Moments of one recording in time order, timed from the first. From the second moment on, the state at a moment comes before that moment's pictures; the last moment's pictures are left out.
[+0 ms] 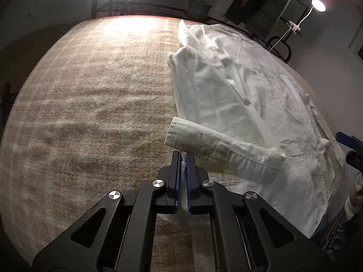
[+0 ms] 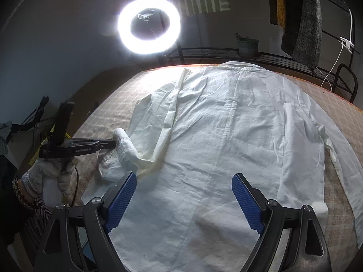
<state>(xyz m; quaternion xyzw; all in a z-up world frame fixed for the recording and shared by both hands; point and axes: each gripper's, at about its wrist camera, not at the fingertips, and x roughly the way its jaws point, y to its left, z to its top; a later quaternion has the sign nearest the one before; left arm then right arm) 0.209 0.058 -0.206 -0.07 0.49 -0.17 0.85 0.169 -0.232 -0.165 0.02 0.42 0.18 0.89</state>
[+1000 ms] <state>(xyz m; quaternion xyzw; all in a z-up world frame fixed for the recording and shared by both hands) 0.141 0.018 -0.173 -0.13 0.49 -0.29 0.81 0.170 -0.233 -0.200 0.18 0.51 0.26 0.80</state>
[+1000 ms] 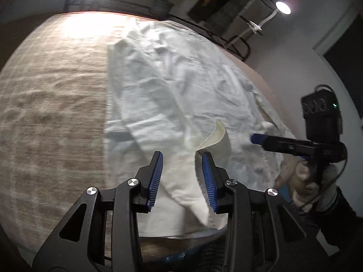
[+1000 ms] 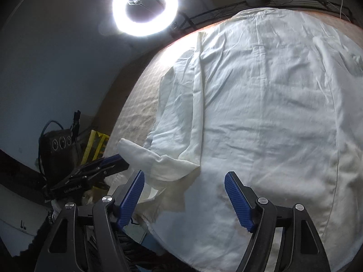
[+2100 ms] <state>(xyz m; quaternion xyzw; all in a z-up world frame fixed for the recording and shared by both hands) 0.211 0.030 -0.177 -0.14 0.51 -0.20 0.82 0.160 -0.185 -0.239 0.23 0.56 0.35 0.71</state>
